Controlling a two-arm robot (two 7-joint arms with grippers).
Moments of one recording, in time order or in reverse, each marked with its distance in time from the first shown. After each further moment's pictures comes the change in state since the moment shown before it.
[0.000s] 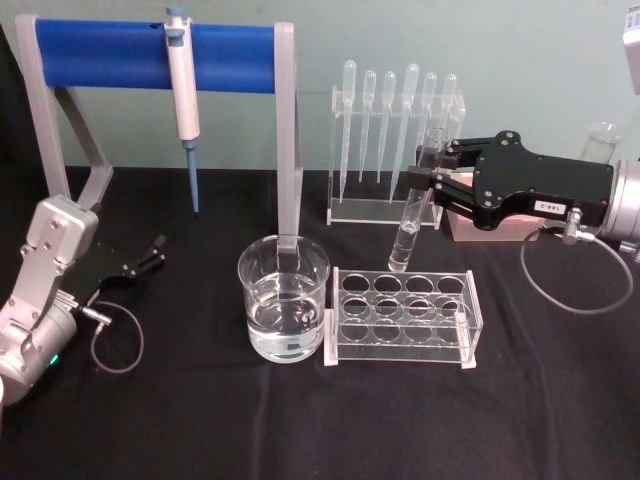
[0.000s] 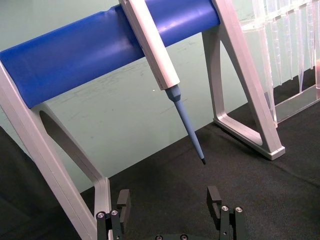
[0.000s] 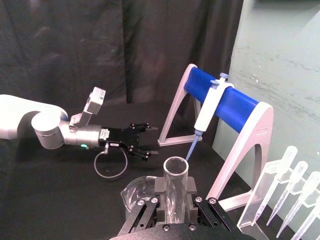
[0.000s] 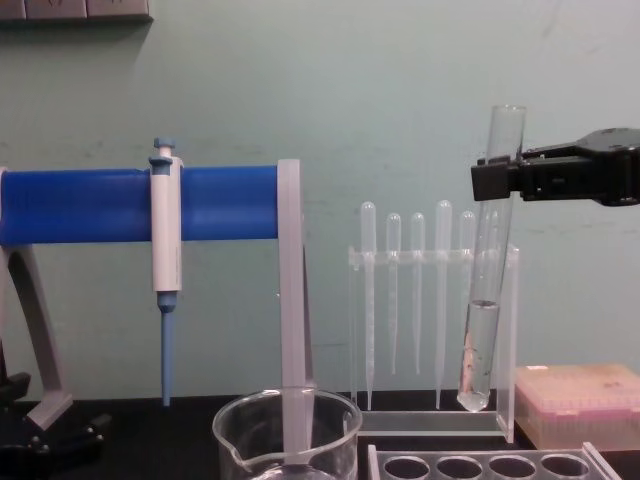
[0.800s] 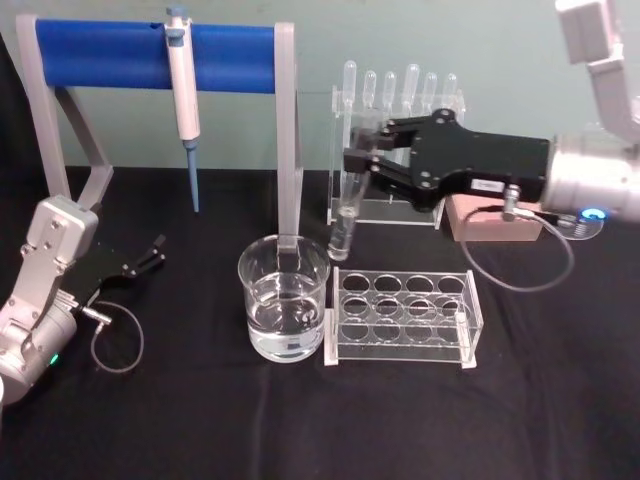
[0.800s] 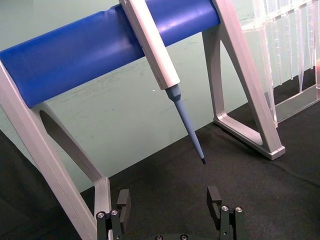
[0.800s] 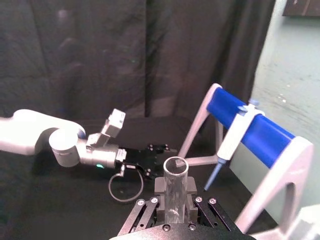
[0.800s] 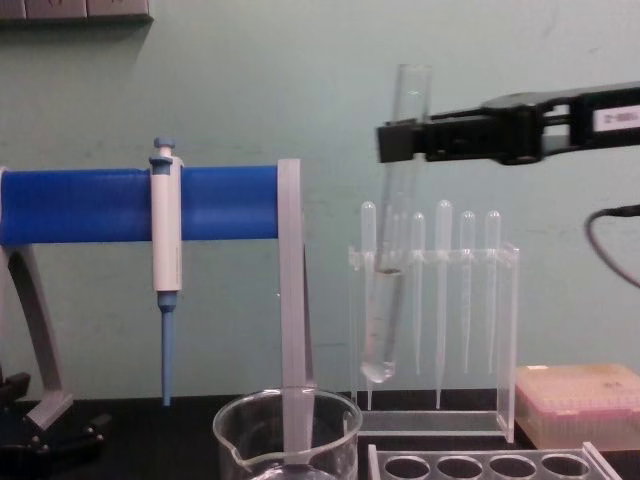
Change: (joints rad) left arm 0.000 0.000 0.000 0.000 0.000 0.000 0.000; right arm 0.127 -0.099 -0.106 0.030 -0.002 0.023 0.009
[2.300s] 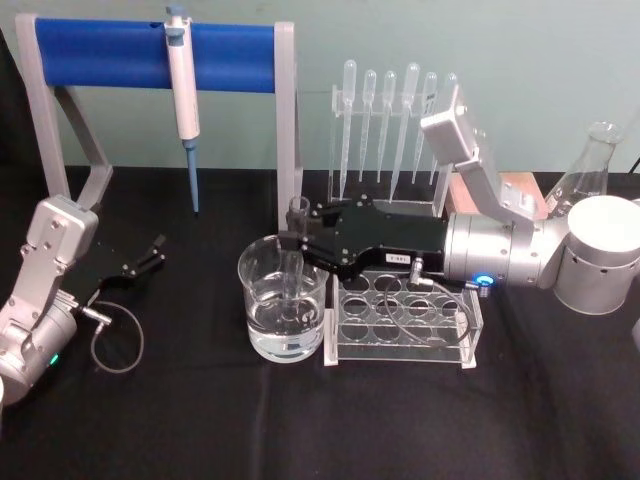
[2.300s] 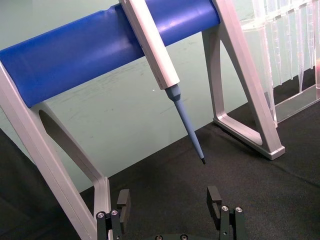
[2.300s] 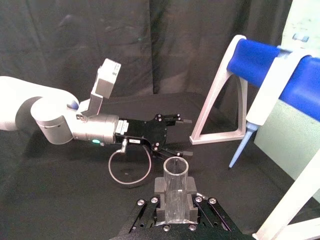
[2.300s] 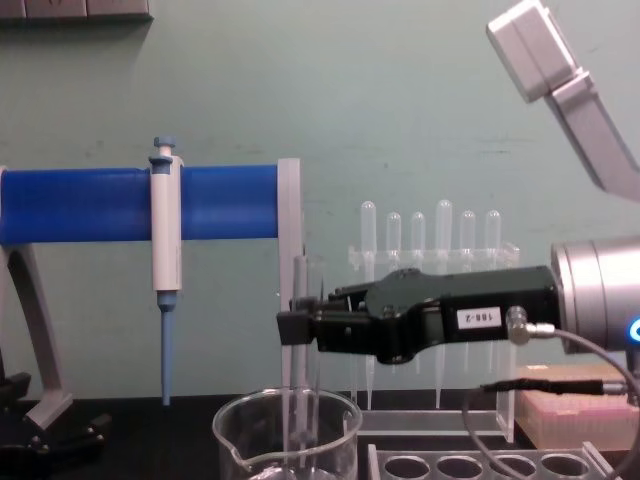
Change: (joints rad) left arm 0.000 0.000 0.000 0.000 0.000 0.000 0.000; right arm 0.011 -0.194 -0.144 0.281 -0.120 -0.132 0.015
